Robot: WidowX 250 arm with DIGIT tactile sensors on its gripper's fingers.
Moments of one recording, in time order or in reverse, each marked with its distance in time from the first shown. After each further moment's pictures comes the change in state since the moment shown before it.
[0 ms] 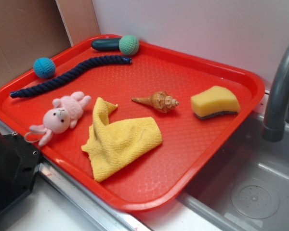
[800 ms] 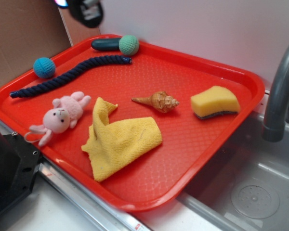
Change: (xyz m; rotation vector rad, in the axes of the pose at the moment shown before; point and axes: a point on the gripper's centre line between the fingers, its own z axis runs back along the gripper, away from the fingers) arm 0.071 -0.079 -0.060 0.004 -0.006 -0.292
